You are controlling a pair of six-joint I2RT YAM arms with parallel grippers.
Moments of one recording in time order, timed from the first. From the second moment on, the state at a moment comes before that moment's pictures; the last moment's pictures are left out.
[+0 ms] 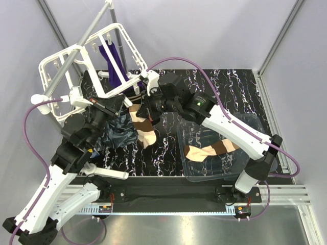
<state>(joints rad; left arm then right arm) -0.55 0.70 0.98 -0.22 -0.22 -0.87 0.97 1.67 1.86 -0.63 -0.23 0.34</state>
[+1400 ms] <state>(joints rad) -0.55 0.69 0.98 -0.22 -0.22 -0.86 0.98 1.66 1.91 -0.62 -0.25 0.35</state>
